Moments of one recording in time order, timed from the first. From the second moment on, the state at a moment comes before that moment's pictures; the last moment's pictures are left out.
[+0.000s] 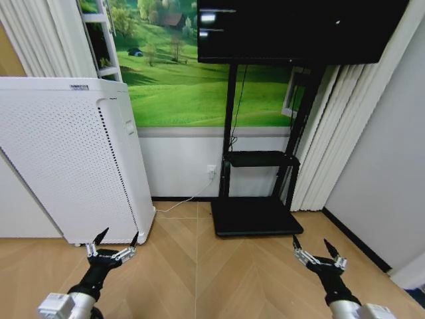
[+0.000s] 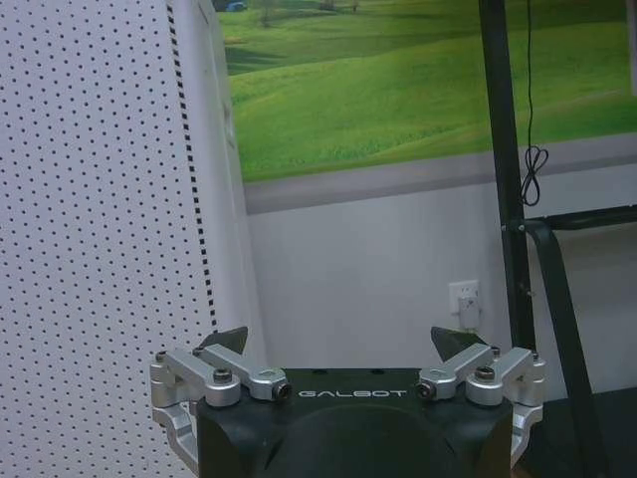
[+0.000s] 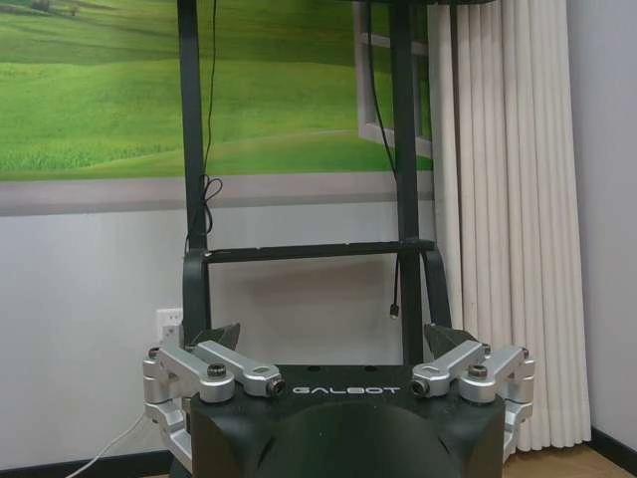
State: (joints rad) left arm 1.92 -1.13 -0.86 -2.43 -0.41 0.06 -0.07; right arm -1.90 1.40 0.81 2.38 0.35 0.03 0.09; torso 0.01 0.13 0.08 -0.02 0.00
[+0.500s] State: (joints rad) left arm 1.92 -1.13 -0.86 -2.42 -0.41 0.06 -0.08; right arm -1.90 1.41 0.80 2.38 0.34 0.02 0.09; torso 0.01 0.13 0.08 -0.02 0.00
